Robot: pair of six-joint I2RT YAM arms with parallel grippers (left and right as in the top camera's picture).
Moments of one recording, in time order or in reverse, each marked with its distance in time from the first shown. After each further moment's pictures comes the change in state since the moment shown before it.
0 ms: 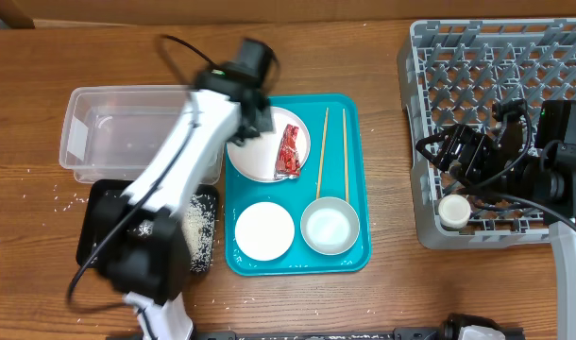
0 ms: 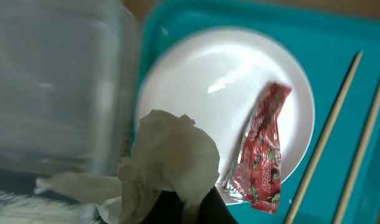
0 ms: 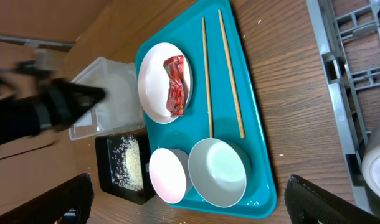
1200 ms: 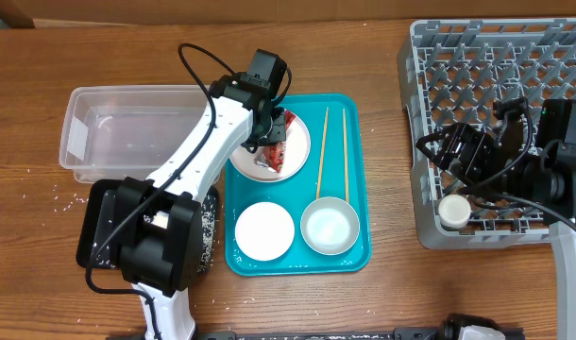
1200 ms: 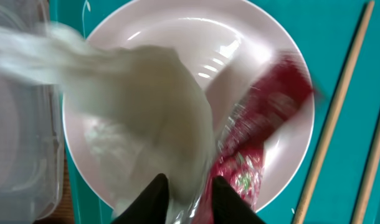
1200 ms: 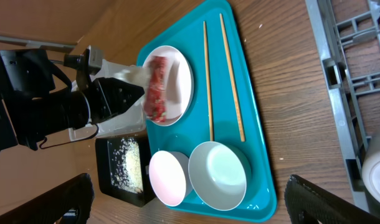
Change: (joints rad) left arm -0.074 0.091 -0.087 0.142 0.050 0.055; right arm 0.000 0.000 0.000 0.014 0.000 0.000
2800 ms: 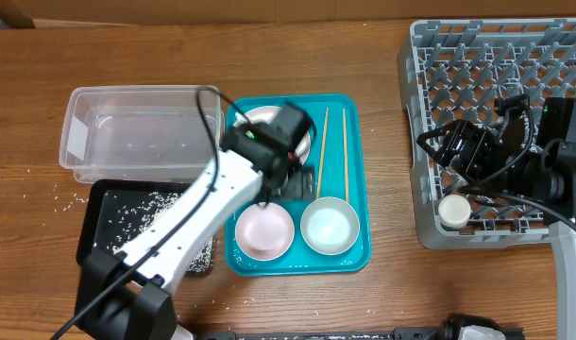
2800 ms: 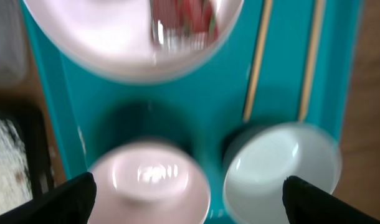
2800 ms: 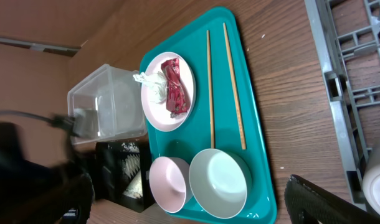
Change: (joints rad) left arm -0.172 -0.316 -0.211 -0.142 0.042 -0.117; right arm 0.000 0.000 0.000 0.033 0.000 -0.001
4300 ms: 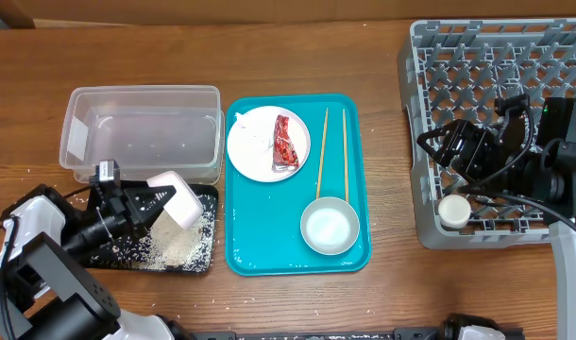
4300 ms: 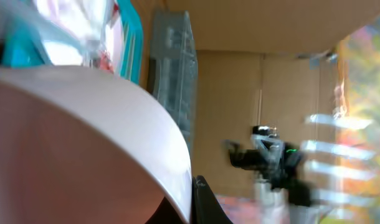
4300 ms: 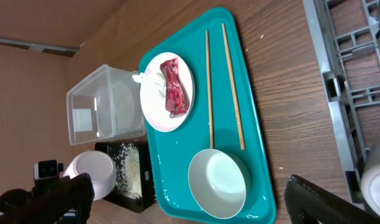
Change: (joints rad) left arm 1.251 0.029 -0.472 -0.535 1.385 1.351; right arm 0.000 0.000 0.000 0.000 0.003 0.000
